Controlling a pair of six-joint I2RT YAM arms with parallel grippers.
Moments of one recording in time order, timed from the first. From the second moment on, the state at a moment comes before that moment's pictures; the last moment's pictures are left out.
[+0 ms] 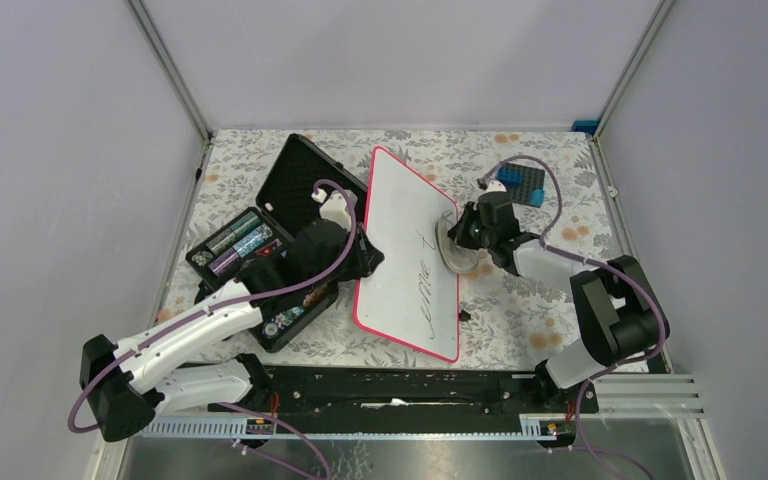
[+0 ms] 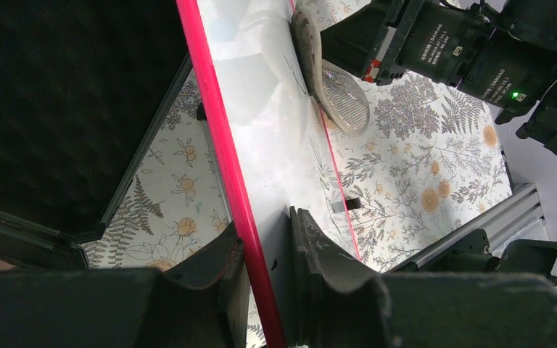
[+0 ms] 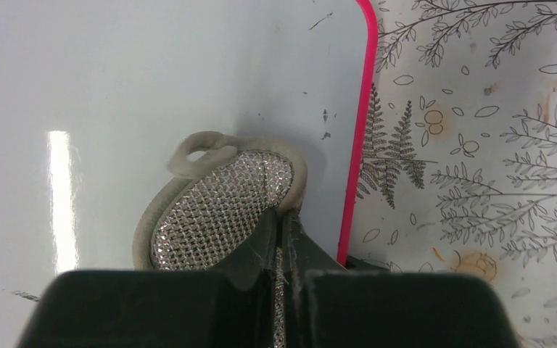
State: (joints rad) left arm -0.89 1.05 0.90 -0.36 -0.19 -0.67; right arm 0.36 1.56 0.73 0.20 -0.12 0.58
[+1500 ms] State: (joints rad) left arm -0.89 1.06 0.89 -0.36 -0.19 -0.67; right arm 0.72 1.28 0.79 0.09 -0.04 0.57
